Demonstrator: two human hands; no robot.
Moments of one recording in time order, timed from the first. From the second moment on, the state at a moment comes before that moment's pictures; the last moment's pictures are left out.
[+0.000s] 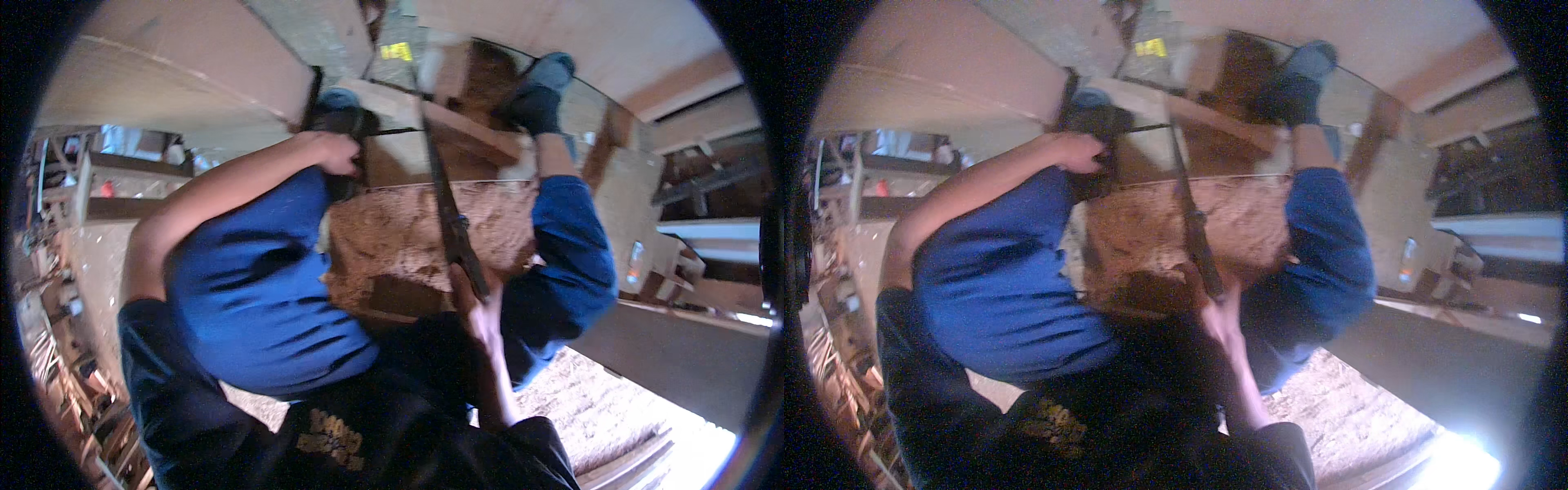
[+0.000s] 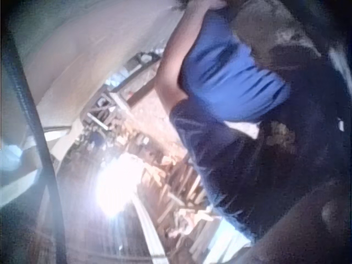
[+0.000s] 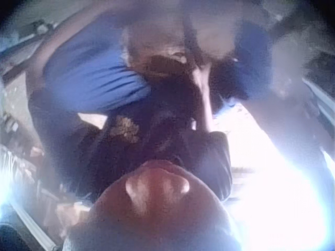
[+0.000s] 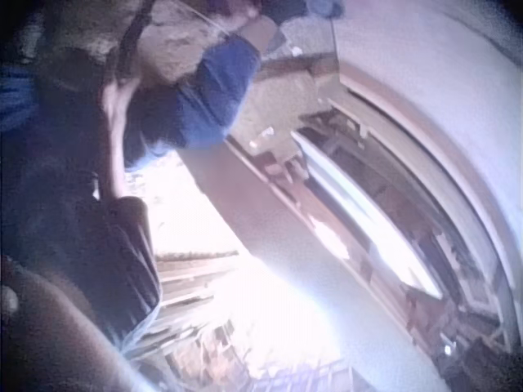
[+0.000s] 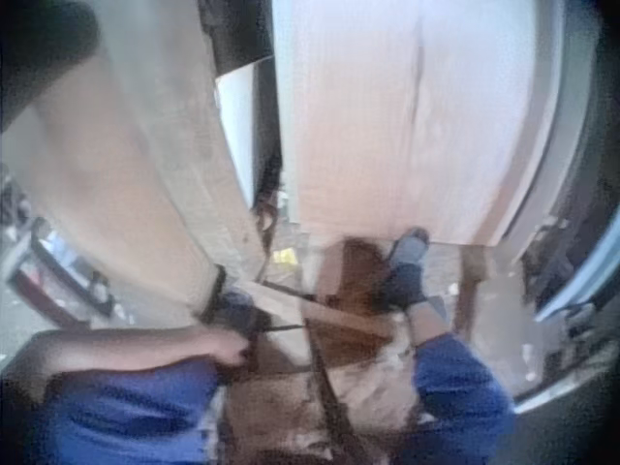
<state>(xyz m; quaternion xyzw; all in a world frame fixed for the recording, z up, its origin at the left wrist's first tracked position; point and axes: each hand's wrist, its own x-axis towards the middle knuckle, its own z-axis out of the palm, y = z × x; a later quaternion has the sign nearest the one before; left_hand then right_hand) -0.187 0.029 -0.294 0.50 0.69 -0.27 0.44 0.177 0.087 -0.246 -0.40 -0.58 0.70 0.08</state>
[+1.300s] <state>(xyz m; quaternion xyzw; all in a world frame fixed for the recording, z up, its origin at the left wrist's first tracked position) -0.198 0.020 -0.374 0.63 0.77 0.00 0.10 0.184 0.063 -0.268 -0.42 -0.61 0.63 0.23</state>
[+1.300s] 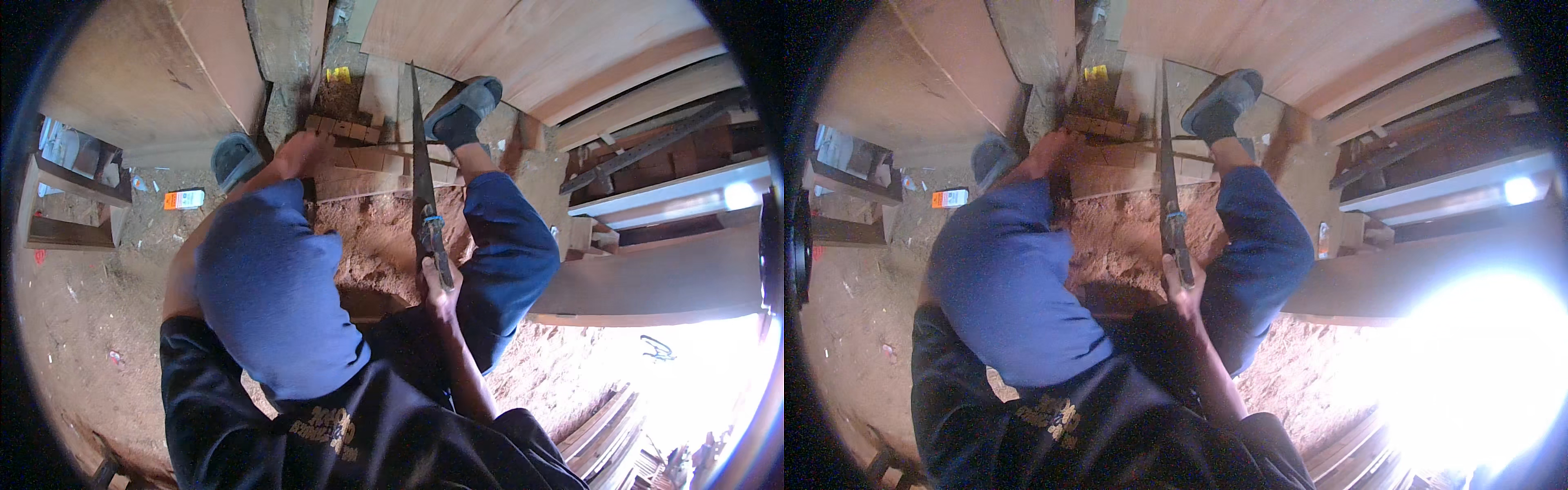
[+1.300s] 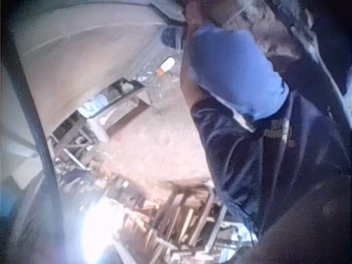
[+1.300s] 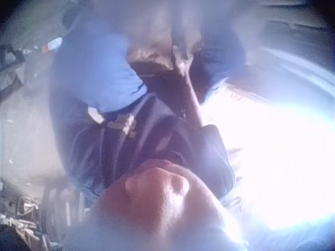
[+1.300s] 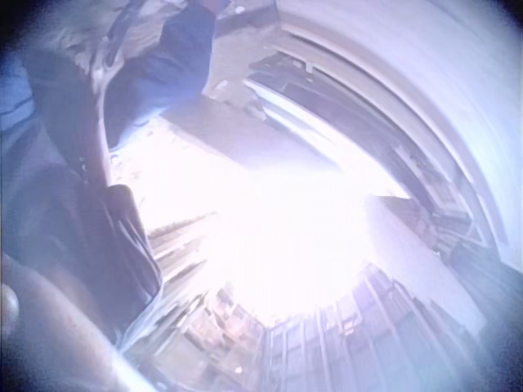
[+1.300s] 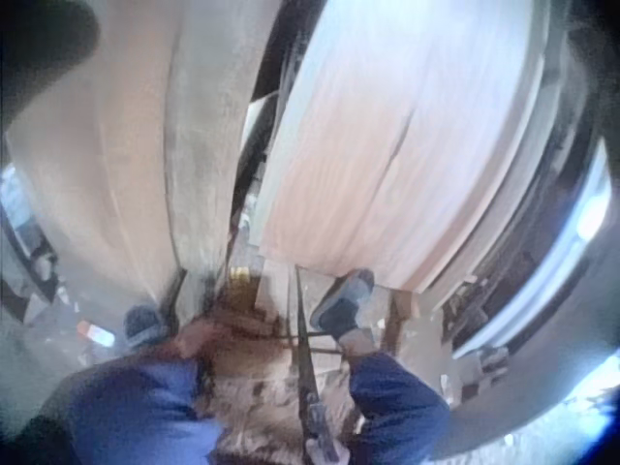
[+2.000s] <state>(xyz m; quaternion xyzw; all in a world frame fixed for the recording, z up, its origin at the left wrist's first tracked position) -0.163 0.010 -0.403 0.64 0.71 0.18 0.23 0.147 0.027 -0.274 -0.50 -0.52 0.68 0.17</state>
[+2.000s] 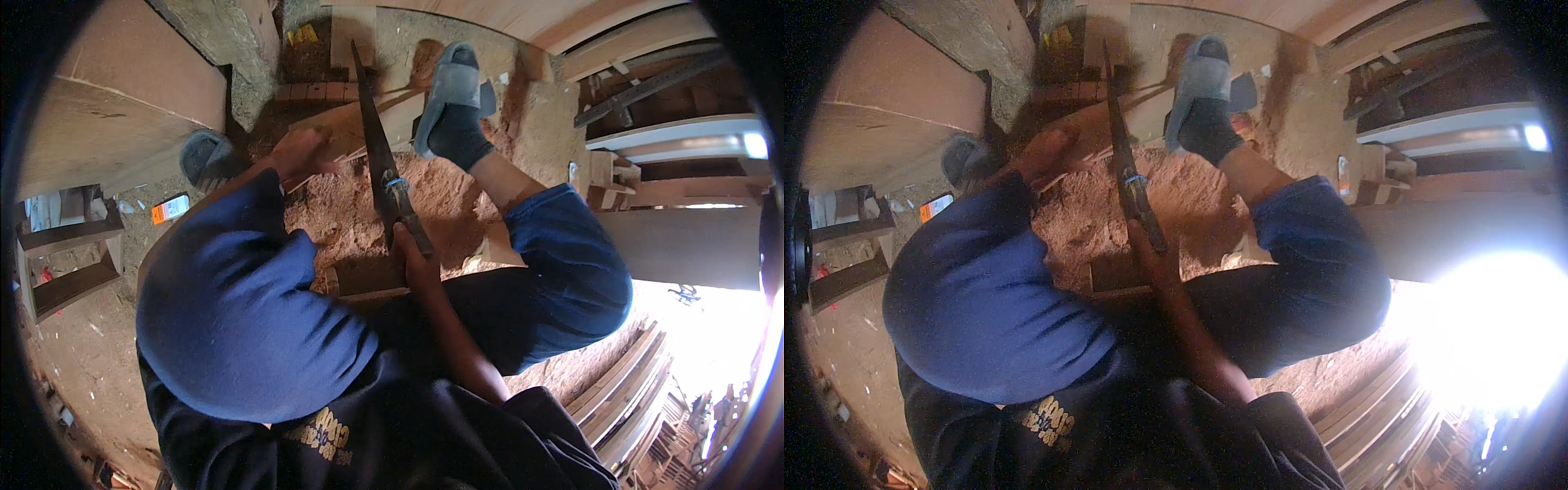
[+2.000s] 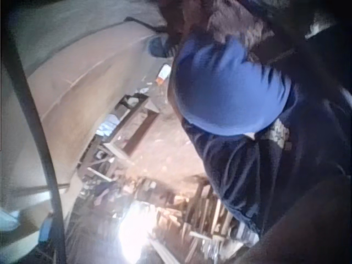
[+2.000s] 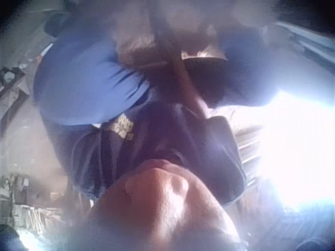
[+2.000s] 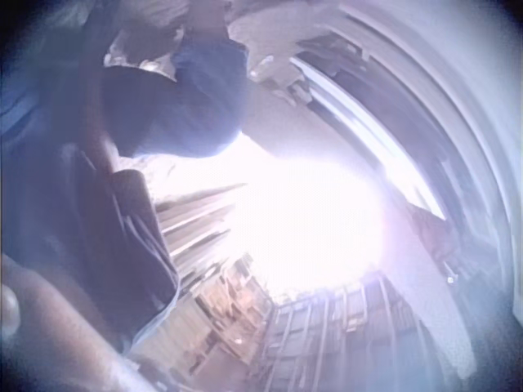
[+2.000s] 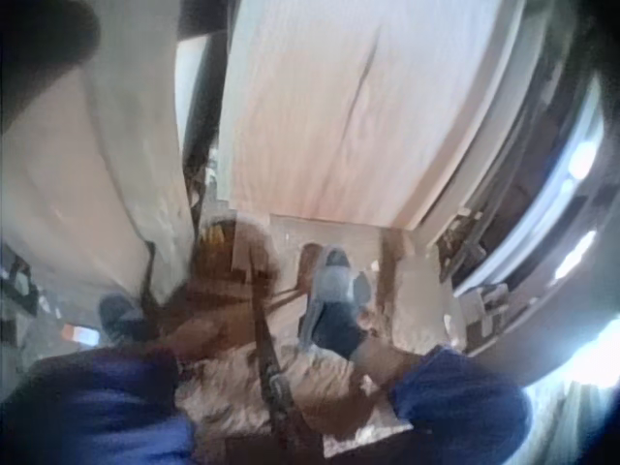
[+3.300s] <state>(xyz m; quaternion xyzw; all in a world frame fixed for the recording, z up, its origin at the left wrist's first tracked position) -0.149 0.024 -0.422 0.64 0.75 -0.05 0.16 0.161 0.055 -0.295 -0.43 -0.69 0.57 0.13</state>
